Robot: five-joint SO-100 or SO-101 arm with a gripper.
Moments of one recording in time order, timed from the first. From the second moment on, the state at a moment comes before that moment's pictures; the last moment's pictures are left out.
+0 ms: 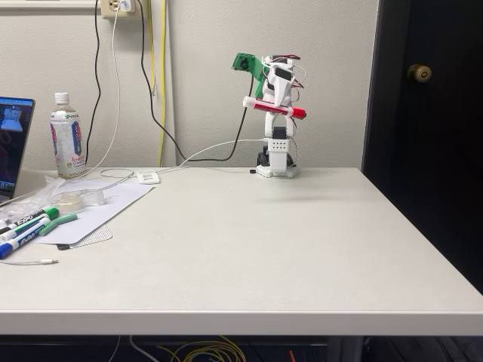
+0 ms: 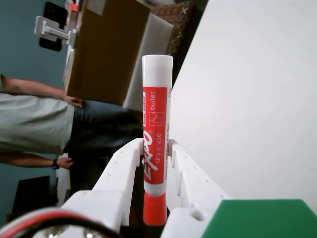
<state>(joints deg) 0.8 134.6 107.8 47.7 -19.3</state>
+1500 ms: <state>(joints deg) -3.0 161.0 130.9 37.2 -4.6</state>
